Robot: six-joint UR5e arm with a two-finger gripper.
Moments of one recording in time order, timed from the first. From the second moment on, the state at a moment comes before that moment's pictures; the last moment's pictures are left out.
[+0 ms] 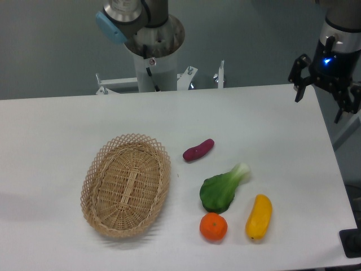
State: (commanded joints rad) arm 2.81 -1.86 -1.24 -1.41 1.43 1.64
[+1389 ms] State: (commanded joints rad) arm 2.66 -1.77 -1.94 -0.93 1.47 1.45
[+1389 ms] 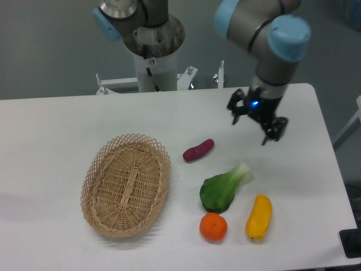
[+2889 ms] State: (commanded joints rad) arm 2.53 -1.88 -2.08 -0.69 1.60 1.41
